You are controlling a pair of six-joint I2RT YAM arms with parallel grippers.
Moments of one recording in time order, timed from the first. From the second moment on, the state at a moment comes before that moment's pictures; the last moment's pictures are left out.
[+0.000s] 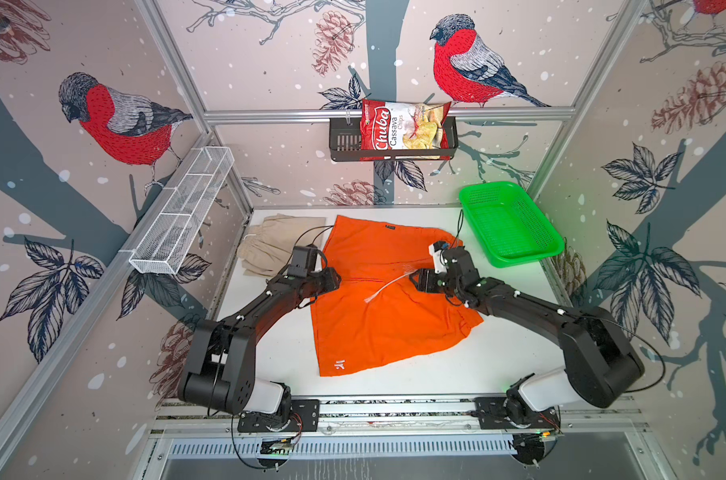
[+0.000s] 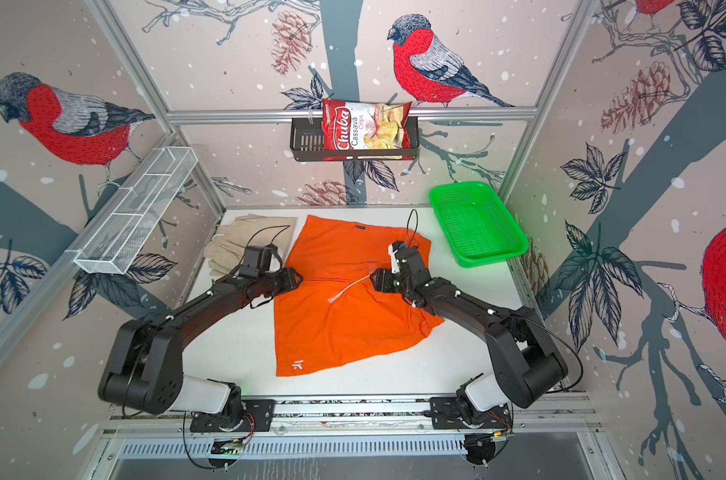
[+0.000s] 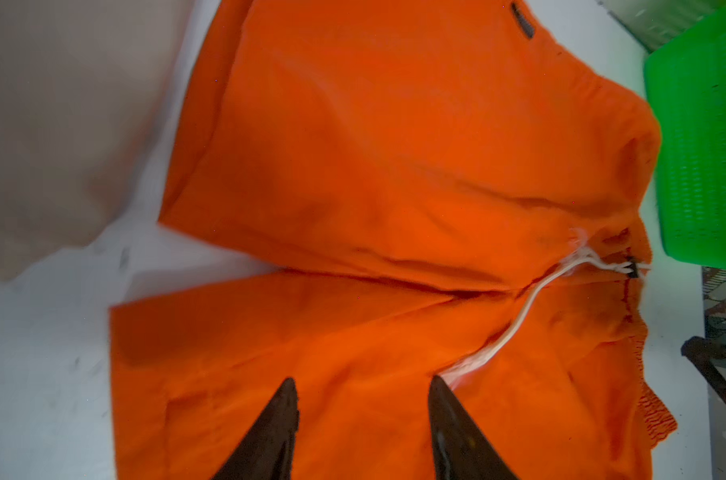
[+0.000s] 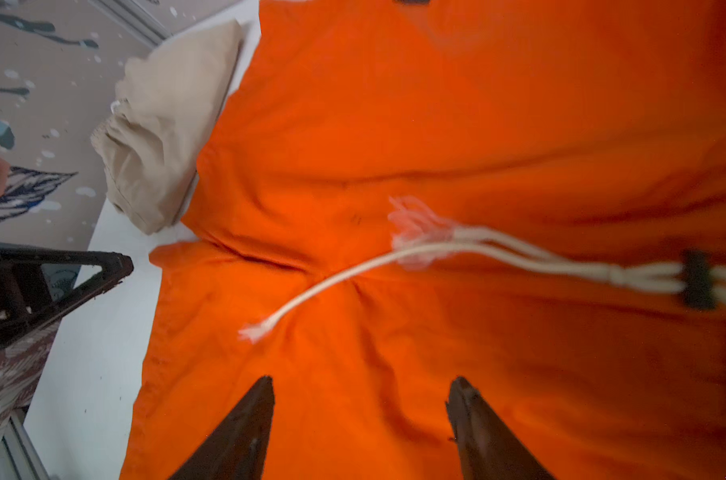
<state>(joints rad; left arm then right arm) -0.21 1.41 0.76 -0.25 0.25 -0.52 0.59 1.47 0.77 -0.02 -0.18 0.51</state>
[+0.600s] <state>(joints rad) -0.19 1.46 0.54 0.01 0.28 -0.61 0.61 1.48 0.50 0.19 -0.11 0.70</state>
